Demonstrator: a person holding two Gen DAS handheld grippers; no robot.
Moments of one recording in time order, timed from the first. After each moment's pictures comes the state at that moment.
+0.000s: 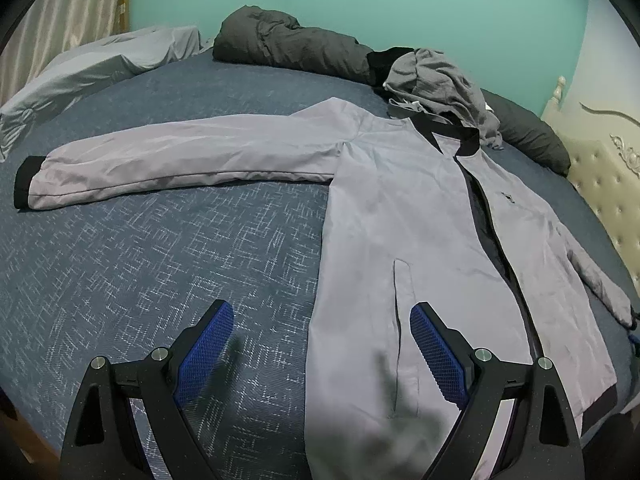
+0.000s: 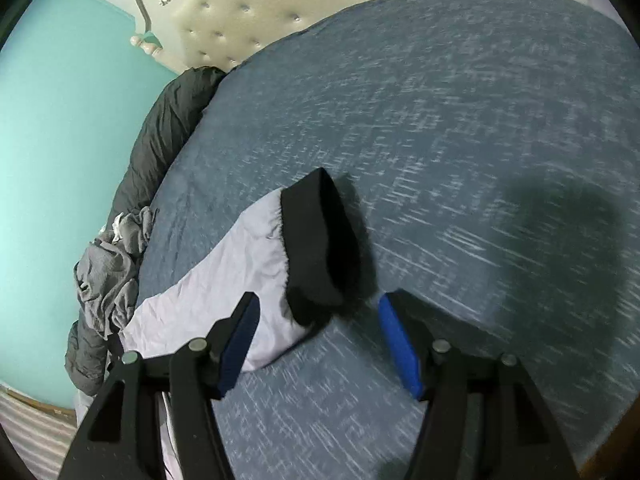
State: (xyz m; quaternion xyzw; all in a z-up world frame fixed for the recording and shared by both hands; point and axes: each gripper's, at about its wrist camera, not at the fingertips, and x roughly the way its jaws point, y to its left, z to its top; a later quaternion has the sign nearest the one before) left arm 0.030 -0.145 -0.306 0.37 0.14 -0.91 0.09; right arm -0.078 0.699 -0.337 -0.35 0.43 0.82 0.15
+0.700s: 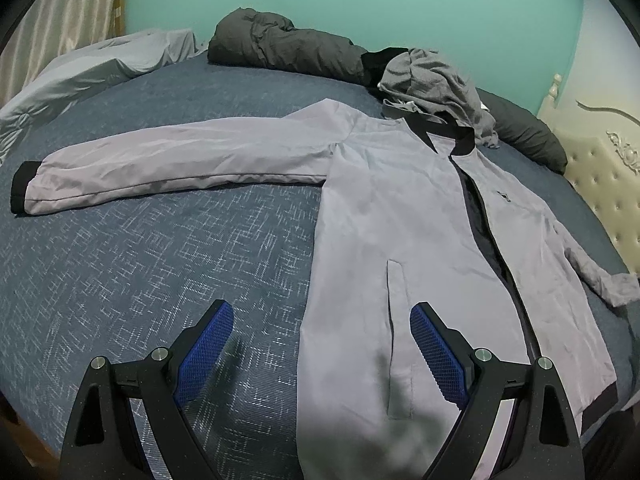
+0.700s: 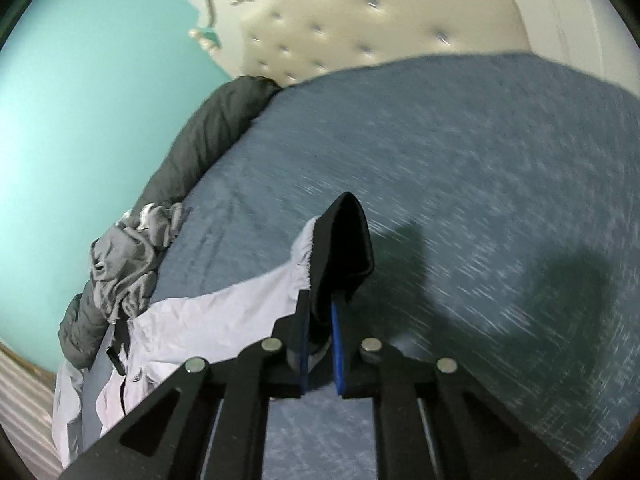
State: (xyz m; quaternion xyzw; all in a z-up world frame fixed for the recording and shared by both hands) left arm 0.028 -0.142 -0.303 0.37 0.14 -0.92 0.09; right arm -0.101 0.674 -0.275 -0.31 0.35 0.88 0.11
